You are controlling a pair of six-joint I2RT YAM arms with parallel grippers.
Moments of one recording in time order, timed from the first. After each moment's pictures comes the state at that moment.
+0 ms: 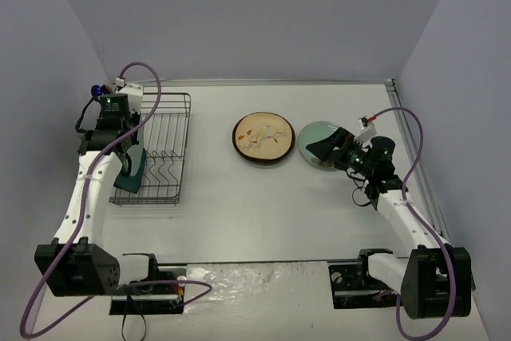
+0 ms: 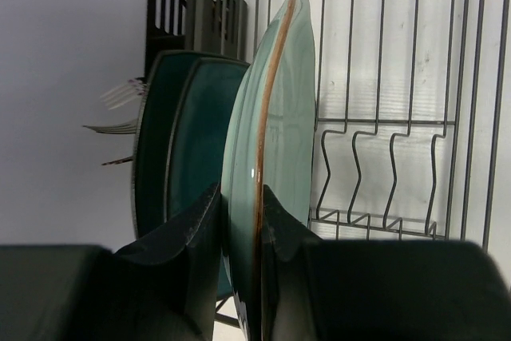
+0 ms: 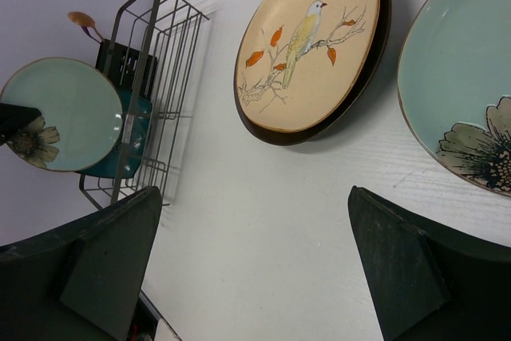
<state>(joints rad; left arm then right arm) 0.01 1.25 1.26 -0.67 -0.26 0.25 0.03 1.08 0.52 0.23 -0.61 0.70</state>
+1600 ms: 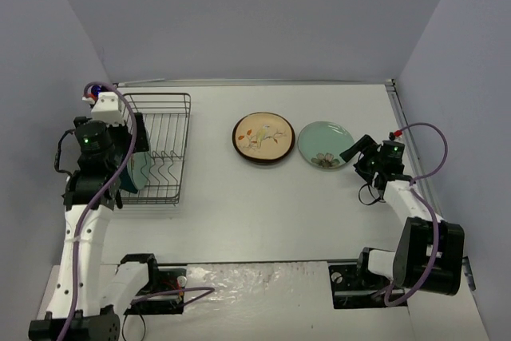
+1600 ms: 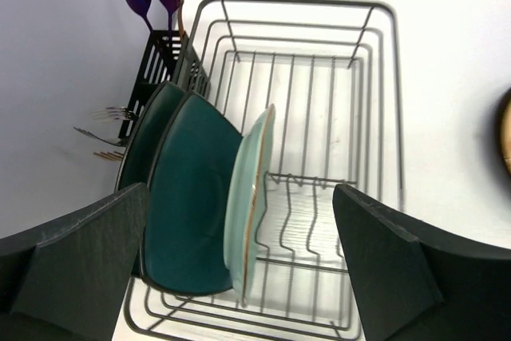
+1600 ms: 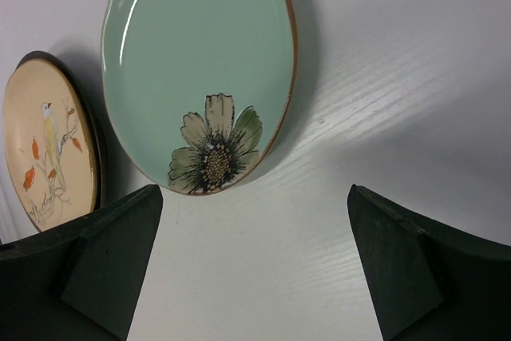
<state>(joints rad) 0.03 0.88 1.05 -0.49 -0.11 0.03 -0.18 1.24 0.54 -0.01 -0.20 0.65</state>
